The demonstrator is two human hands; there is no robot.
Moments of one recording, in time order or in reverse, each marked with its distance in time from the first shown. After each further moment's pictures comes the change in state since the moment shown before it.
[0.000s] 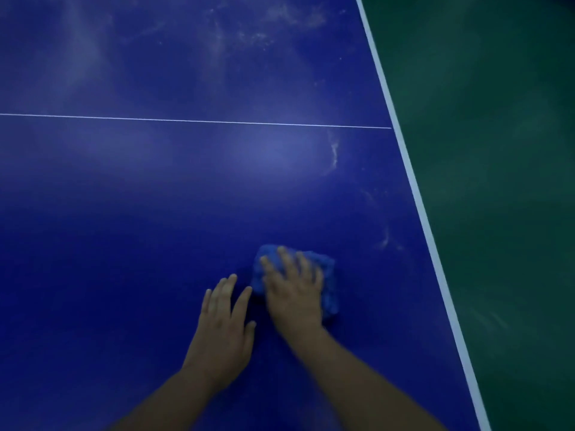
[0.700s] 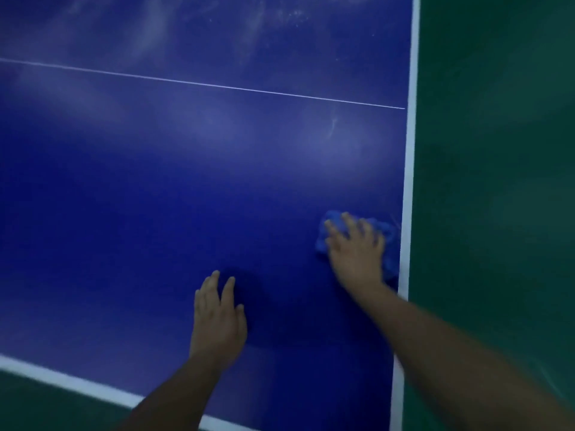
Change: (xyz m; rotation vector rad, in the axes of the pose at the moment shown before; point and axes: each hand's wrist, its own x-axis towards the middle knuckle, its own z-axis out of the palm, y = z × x) left_hand -0.066 0.177 0.047 -0.030 0.054 -0.616; right_hand -0.006 0.228 -0.056 -0.035 -0.194 -0.070
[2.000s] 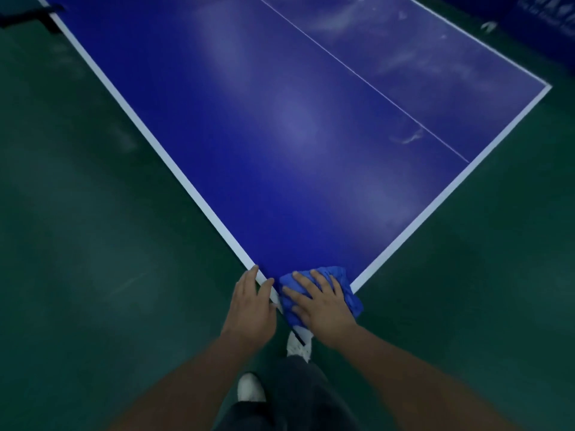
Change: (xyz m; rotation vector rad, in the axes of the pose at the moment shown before) left_hand -0.287 0.153 0.099 -0.428 0.174 -0.339; right_hand -0.262 0.078 0.002 -0.352 -0.354 -0.993
